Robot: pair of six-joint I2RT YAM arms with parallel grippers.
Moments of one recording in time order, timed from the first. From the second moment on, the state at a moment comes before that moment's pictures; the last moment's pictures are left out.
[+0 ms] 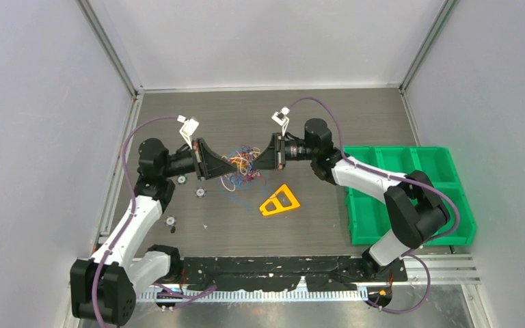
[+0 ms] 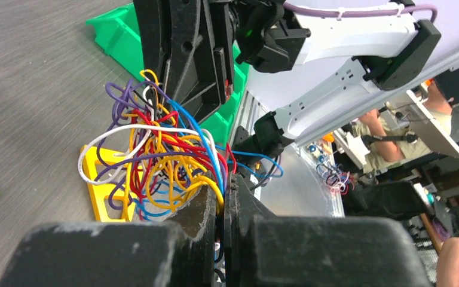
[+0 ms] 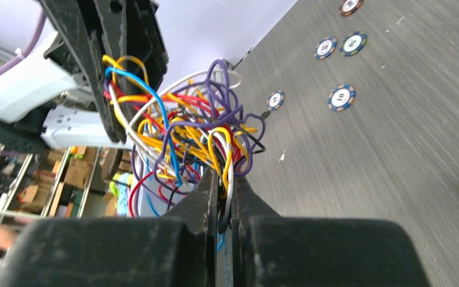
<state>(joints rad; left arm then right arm) -0.16 1.00 0.63 0.45 1.17 -0.81 0.59 1.58 0.92 0.57 -0.94 0.78</state>
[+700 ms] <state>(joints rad) -0.11 0.80 0.95 -0.69 0.87 0.01 0.52 1.47 1.14 -0.23 -0.36 0.09</state>
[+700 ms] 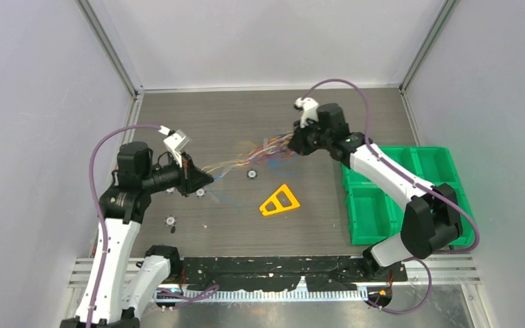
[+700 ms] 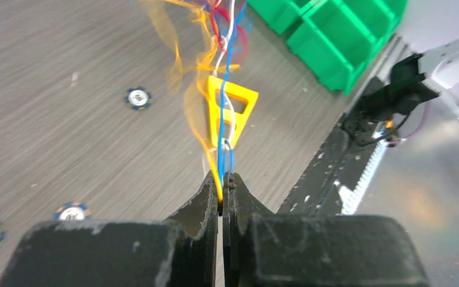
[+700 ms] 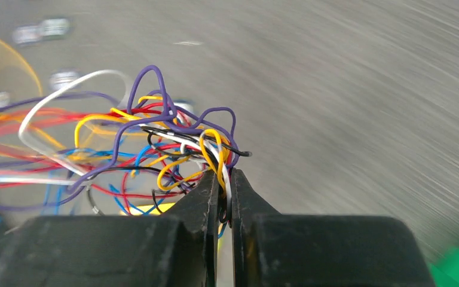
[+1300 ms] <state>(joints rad) 0.06 0.82 0.96 -0.92 0.49 0.33 0.31 1.47 1.14 -0.40 -0.23 -0.06</state>
